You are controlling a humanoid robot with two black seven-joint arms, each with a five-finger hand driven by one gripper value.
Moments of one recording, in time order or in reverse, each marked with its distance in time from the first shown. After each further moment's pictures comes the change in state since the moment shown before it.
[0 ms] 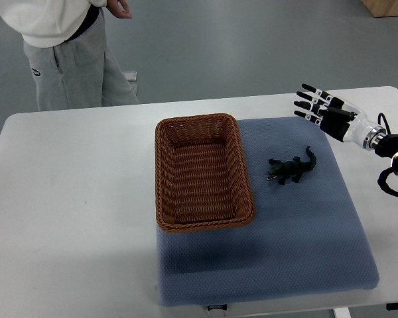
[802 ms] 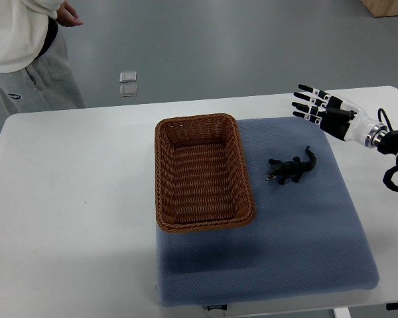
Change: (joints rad) left arm 0.000 0.000 0.001 0.004 0.000 0.008 0.000; right arm 0.015 -0.031 -0.016 0.011 -0.069 0.032 0.011
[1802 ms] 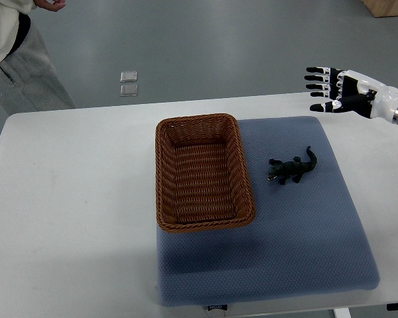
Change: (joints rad) left arm 0.000 0.000 0.001 0.000 0.000 0.000 0.000; right arm 0.066 -0.146 0.017 0.109 -0.610 0.000 0.269
